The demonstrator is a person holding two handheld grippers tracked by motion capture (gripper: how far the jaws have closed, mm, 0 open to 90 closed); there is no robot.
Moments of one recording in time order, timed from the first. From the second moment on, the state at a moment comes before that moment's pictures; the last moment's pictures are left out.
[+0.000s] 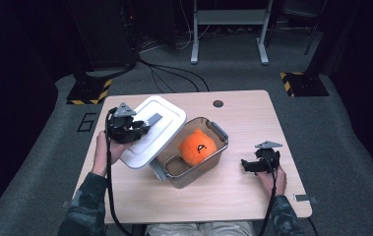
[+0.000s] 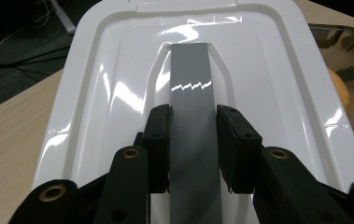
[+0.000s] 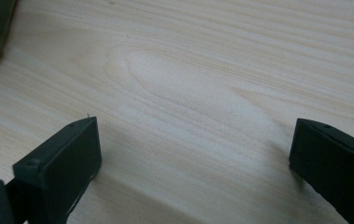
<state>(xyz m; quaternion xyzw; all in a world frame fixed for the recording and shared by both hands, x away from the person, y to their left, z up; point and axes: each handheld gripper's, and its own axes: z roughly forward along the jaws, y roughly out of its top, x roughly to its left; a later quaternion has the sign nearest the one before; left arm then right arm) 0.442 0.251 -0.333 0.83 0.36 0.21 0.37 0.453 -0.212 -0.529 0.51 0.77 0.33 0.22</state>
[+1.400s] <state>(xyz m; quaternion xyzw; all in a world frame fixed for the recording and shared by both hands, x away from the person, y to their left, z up) 0.453 0.140 -0.368 0.88 0.28 0.14 0.35 0.453 -0.212 -0.529 0.51 0.77 0.33 0.22</state>
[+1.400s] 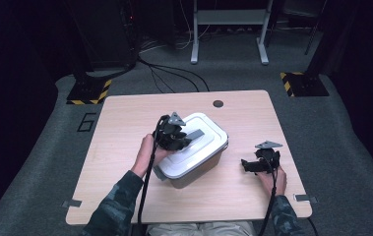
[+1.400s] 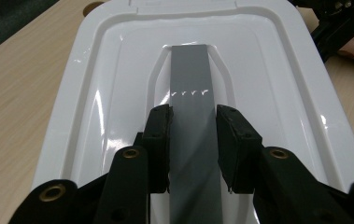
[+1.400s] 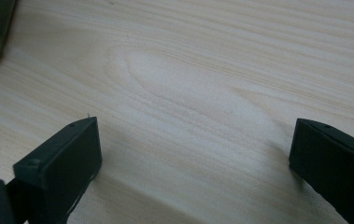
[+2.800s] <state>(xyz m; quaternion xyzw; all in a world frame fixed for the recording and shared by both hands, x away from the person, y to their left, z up) 0.446 0.151 -0.370 0.87 0.30 0.17 0.34 0.453 -0.213 -0.528 0.50 0.77 0.33 0.22</state>
